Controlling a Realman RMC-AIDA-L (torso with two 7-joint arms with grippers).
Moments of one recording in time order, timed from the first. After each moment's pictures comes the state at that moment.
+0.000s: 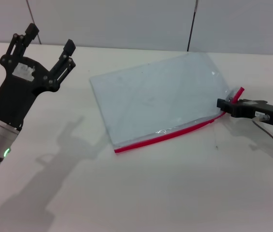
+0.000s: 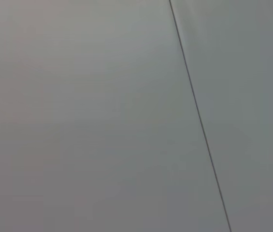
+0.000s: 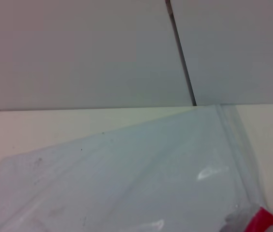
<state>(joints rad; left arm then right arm) -0.48 -2.03 0.05 -0.15 1.60 1.66 -0.12 0.81 2.03 -0.03 -0.13 -2.40 -0.79 1.38</state>
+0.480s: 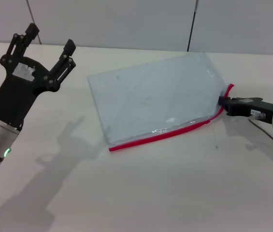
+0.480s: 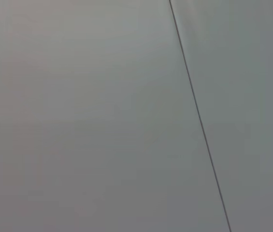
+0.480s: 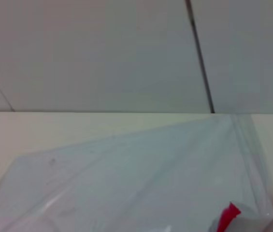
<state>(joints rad) -0.48 -2.03 0.05 -0.15 1.60 1.66 -0.12 0.82 2.03 -0.03 -0.12 -2.40 -0.80 1.35</state>
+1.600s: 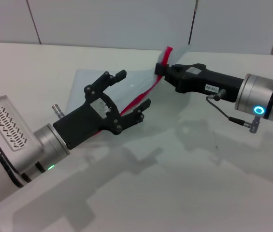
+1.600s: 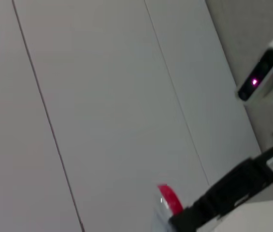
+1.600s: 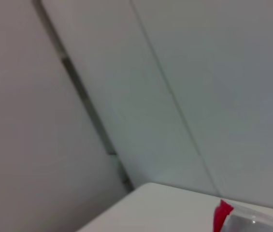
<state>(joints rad) -0.61 -2.03 0.44 -0.15 1.60 1.47 -0.10 0.91 2.03 -0.02 -0.03 -2.29 -1.23 1.22</state>
